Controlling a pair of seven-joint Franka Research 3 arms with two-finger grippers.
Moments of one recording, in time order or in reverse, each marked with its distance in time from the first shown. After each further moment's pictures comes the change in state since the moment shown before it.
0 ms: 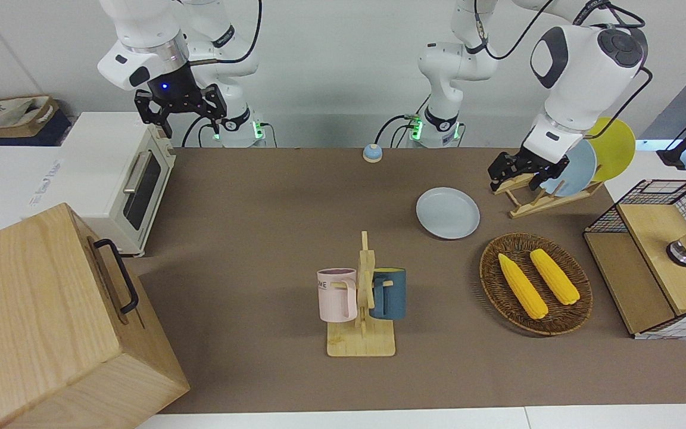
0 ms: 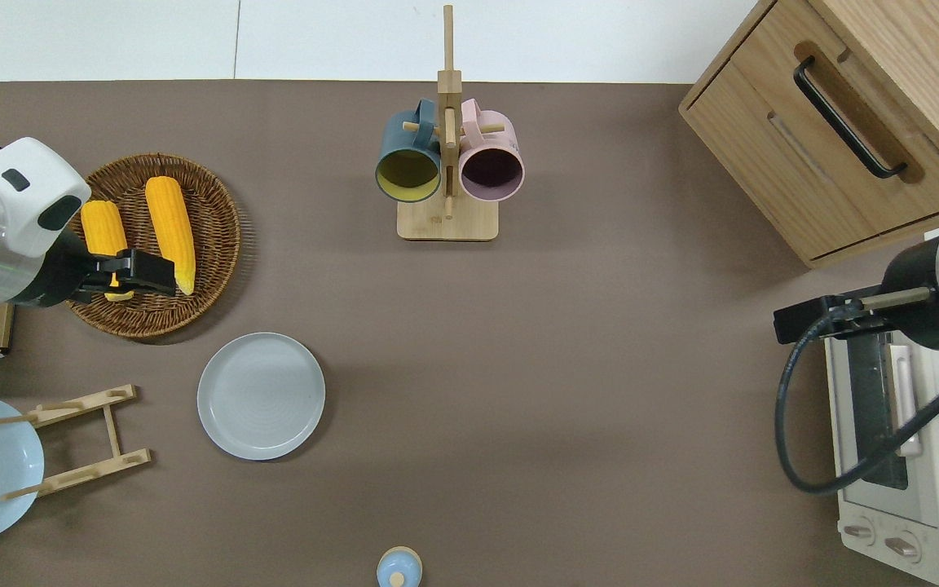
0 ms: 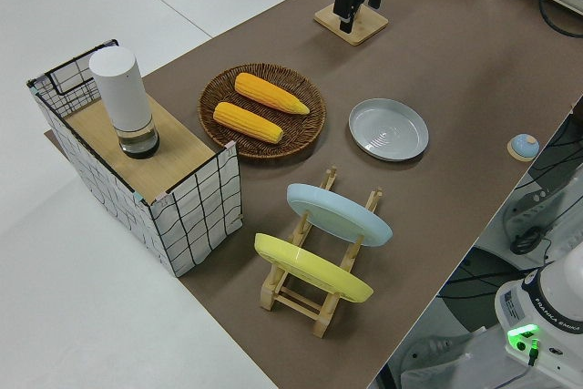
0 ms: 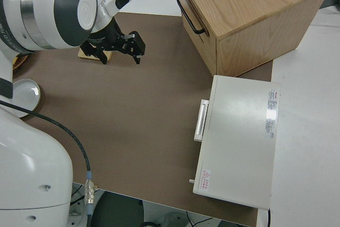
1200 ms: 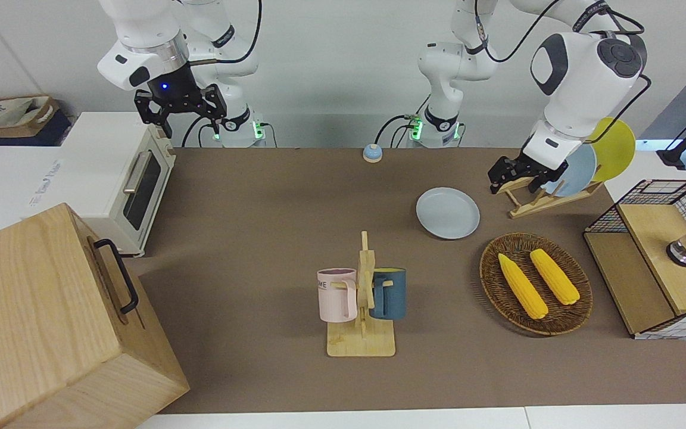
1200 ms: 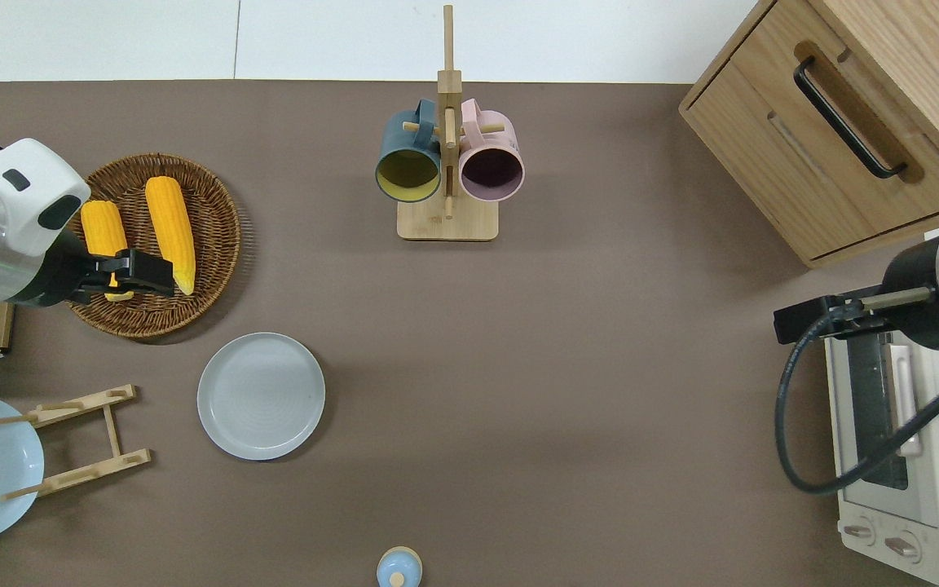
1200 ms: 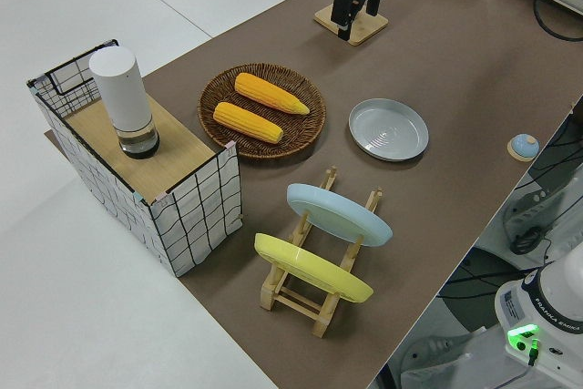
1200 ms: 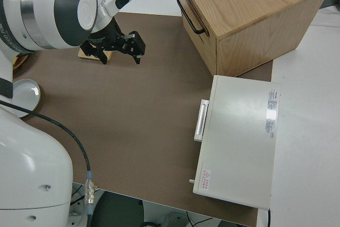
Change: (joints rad) left arm -0.001 0.016 0.010 -0.012 0.000 -0.004 0.002; right arm 0.000 0.000 0.000 0.000 0.000 0.000 0.000
